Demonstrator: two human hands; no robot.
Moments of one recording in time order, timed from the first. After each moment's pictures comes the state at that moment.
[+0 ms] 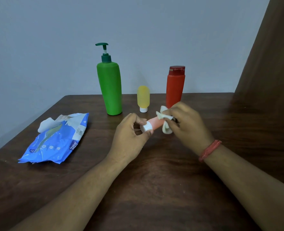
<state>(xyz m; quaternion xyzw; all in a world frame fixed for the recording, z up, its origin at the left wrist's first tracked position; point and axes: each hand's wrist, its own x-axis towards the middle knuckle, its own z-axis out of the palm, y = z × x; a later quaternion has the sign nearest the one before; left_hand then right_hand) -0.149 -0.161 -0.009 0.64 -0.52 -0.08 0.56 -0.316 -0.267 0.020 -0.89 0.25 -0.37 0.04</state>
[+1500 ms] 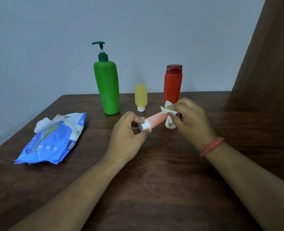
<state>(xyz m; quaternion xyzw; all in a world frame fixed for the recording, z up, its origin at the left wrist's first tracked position) -0.154 -0.155 -0.002 0.64 -0.53 -0.07 0.56 -0.323 -0.274 0.024 -0.87 0.29 -0.40 0.03</state>
